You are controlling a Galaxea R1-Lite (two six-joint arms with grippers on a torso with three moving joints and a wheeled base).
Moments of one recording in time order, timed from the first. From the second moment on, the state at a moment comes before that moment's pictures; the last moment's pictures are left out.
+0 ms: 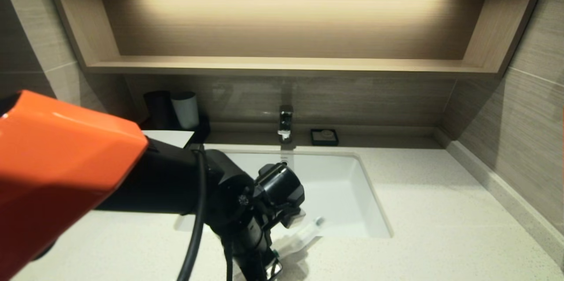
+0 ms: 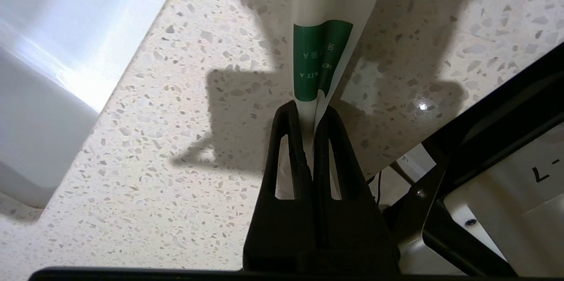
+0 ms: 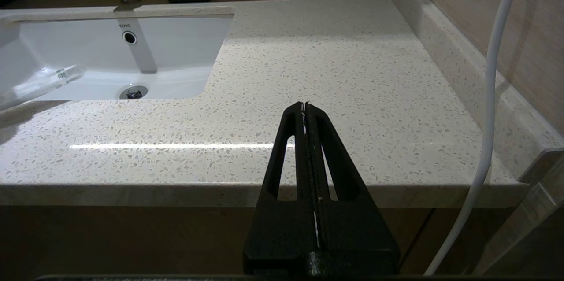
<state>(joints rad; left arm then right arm) -0.83 2.01 -1.29 0.59 0.05 0.12 0.00 0.00 0.00 -0.01 0.00 0.04</state>
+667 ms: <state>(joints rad) -0.67 1.95 -1.35 0.65 0.12 0.08 0.00 0.00 0.00 -0.01 0.00 0.04</state>
